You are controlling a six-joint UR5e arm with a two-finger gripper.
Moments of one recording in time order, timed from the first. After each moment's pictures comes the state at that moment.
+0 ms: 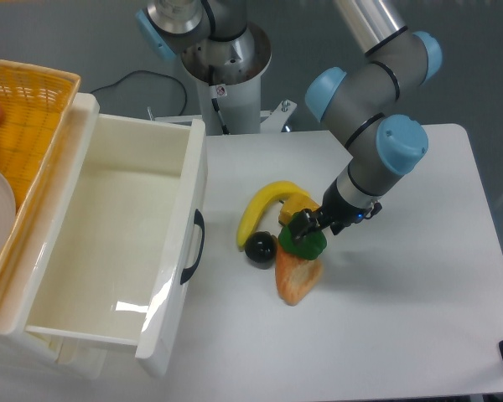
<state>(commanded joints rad) 2.71 -1.98 -1.66 -1.23 1.26 0.32</state>
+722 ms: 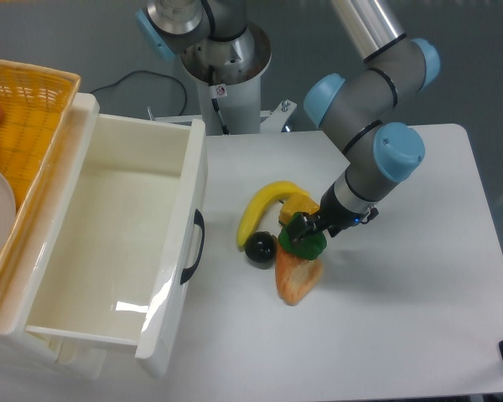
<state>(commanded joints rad) 2.71 -2.00 -1.67 -1.22 1.26 0.30</state>
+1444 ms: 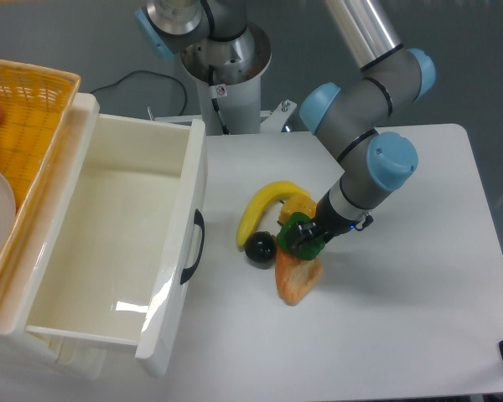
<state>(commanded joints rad) 2.69 -2.02 -1.66 -1.20 1.27 0.27</state>
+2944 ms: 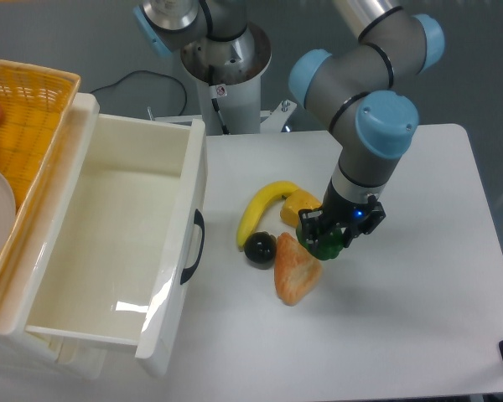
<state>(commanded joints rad) 2.62 -1.91 -1.49 -1.21 1.45 0.59</state>
